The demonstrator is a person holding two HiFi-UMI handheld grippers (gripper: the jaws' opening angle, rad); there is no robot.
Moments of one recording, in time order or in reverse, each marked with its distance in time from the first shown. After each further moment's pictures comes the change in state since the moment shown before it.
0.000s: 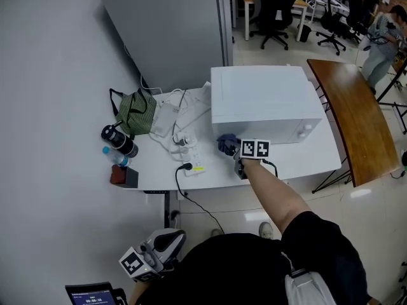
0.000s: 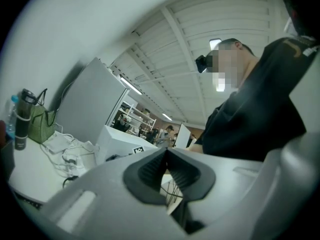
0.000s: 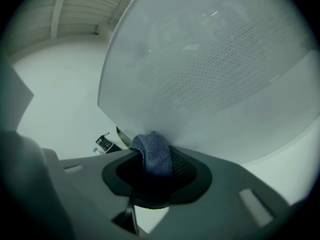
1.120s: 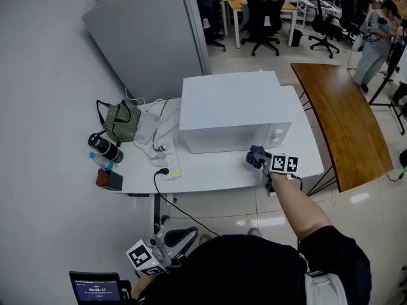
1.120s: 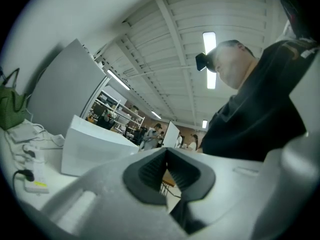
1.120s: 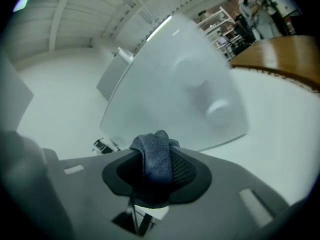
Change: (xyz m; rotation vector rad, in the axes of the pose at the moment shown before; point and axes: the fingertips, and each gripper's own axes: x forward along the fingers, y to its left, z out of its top) left arm 0.132 -0.087 -0.024 -0.004 0.008 -0.141; right arm -0.200 -0.138 0.025 0.021 -0.072 -0.069
